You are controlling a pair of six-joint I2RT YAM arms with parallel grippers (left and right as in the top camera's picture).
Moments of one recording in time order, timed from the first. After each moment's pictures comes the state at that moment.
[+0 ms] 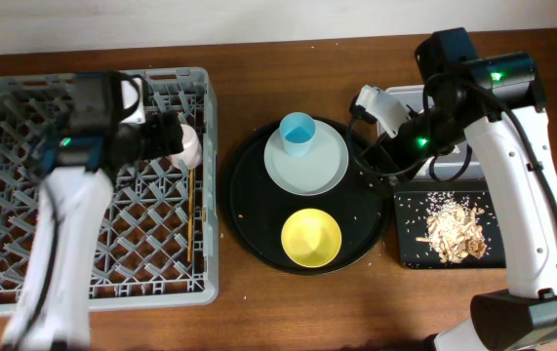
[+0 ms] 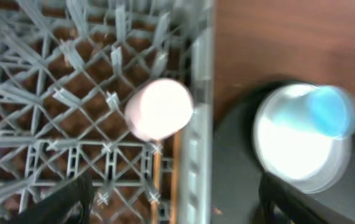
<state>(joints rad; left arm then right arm) -0.01 1.49 1.44 -0.88 0.15 -0.18 0.16 1.71 1.95 -1.69 -0.52 -0.57</state>
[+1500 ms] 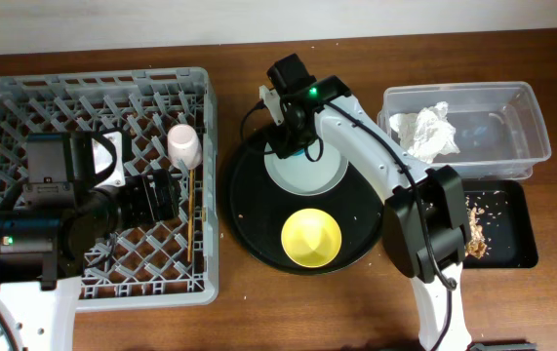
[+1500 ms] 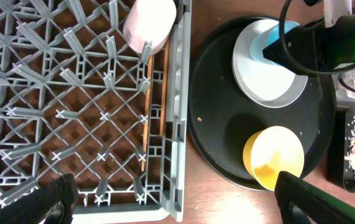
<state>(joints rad) -0.01 1.18 1.46 -1.30 0.18 -0.19 0.48 2.21 1.93 -0.98 -0.16 -0.02</state>
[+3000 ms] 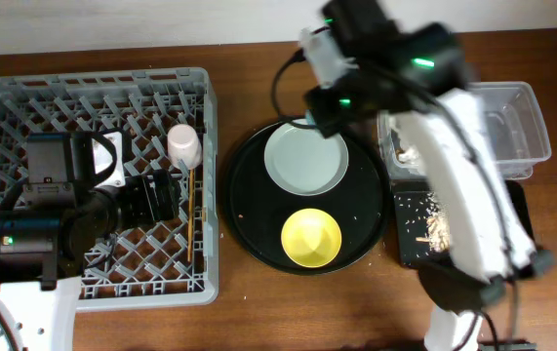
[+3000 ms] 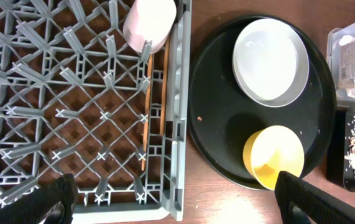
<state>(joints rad) -0.01 1.18 1.46 -1.30 0.18 -0.19 0.43 1.96 2.57 -1.69 -0.16 -0.05</state>
